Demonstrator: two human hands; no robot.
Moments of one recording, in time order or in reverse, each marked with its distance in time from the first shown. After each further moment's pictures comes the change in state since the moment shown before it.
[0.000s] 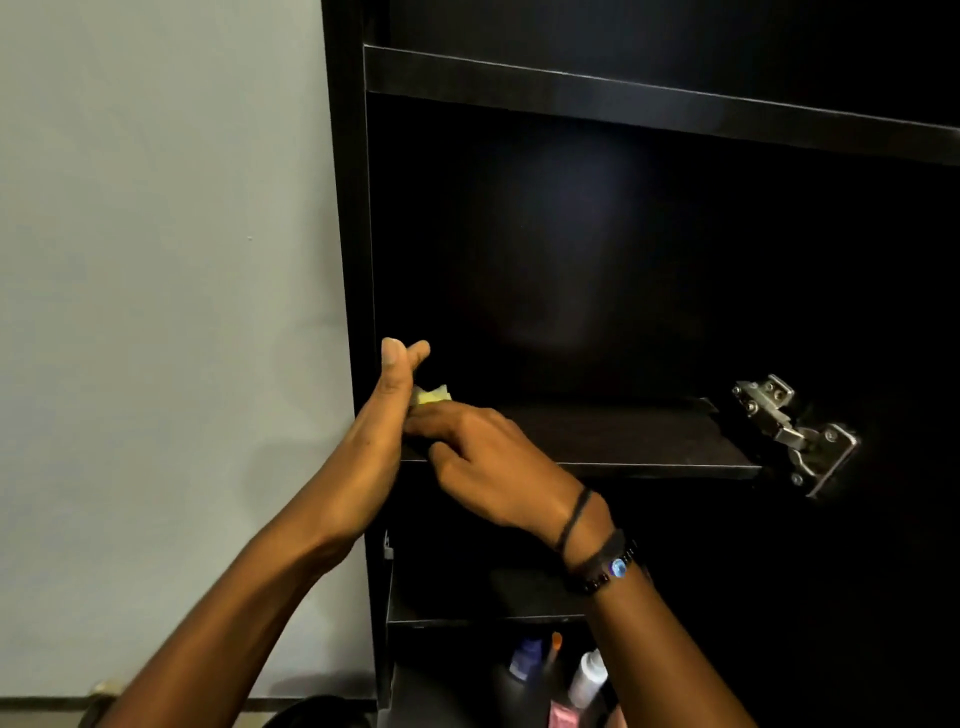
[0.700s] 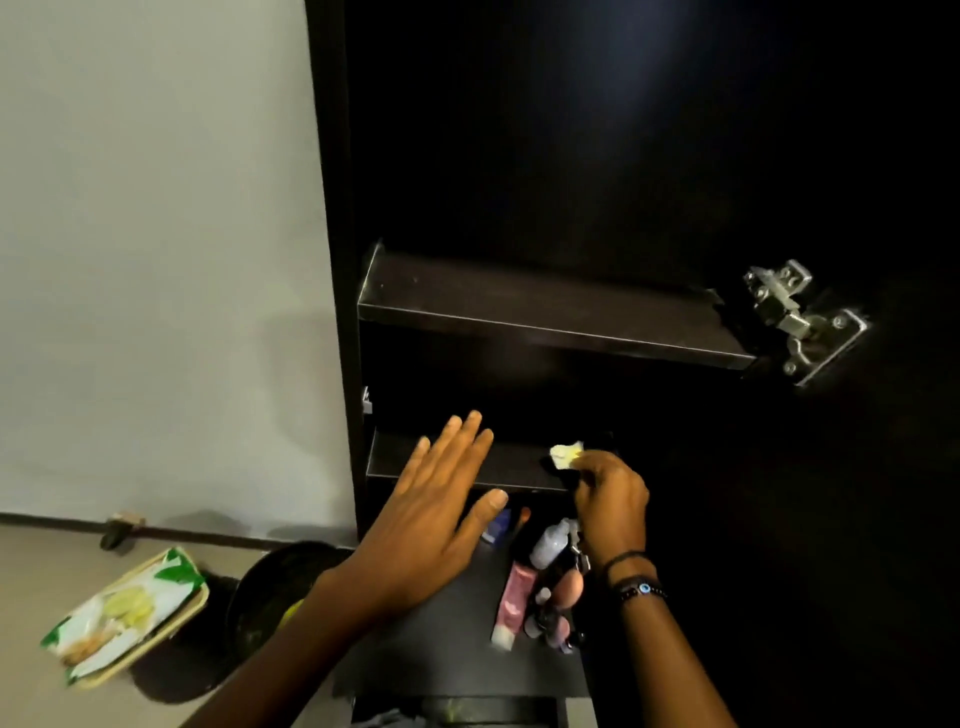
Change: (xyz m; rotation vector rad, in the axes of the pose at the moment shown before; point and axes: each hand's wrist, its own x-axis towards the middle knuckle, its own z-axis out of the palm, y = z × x) left_hand -0.089 -0.152 0.078 0.826 -0.197 0.104; right_hand -0.152 0.166 0.108 -0.002 0.520 0.607
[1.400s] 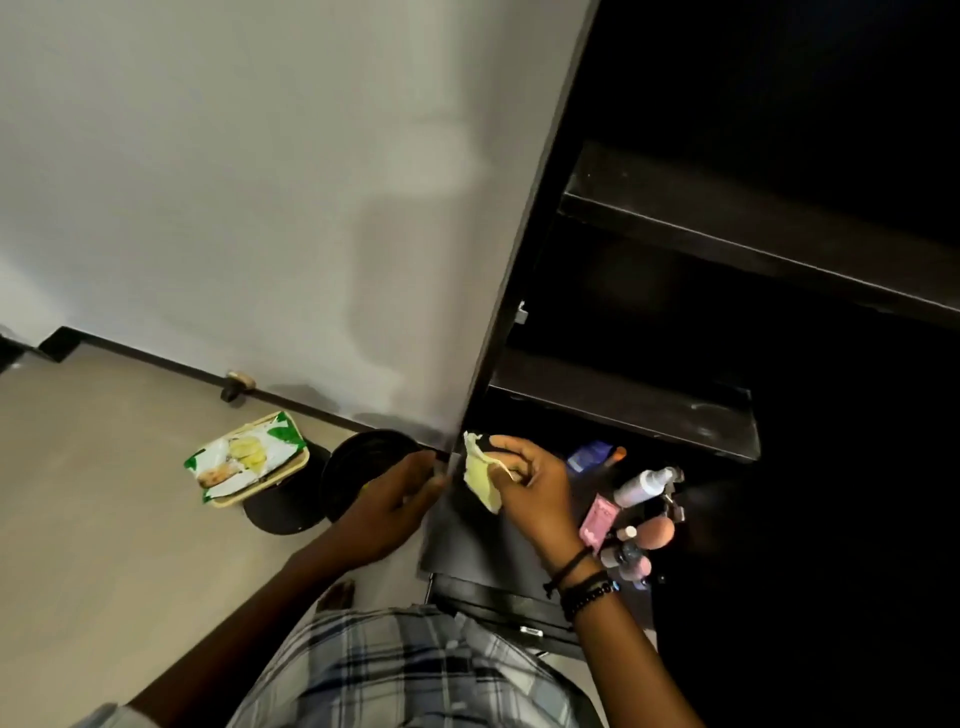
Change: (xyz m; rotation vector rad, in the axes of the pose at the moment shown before) left_hand -0.125 -0.134 0.018 -0.594 -0.034 -0.536; right_hand -0.112 -0.083 0.133 0.562 -0.587 0.214
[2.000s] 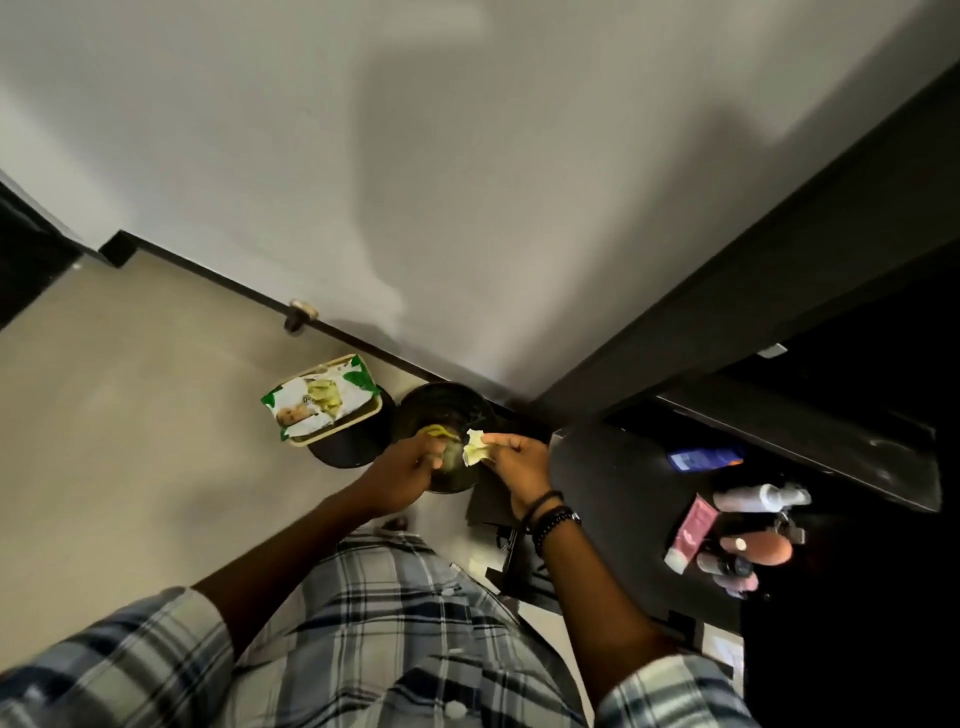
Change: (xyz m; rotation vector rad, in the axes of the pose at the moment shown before) left_hand 0.021 -0.145 -0.104 0.056 -0.058 -0.248; right_hand 0.059 0.051 0.183 0.091 -0.058 0.561
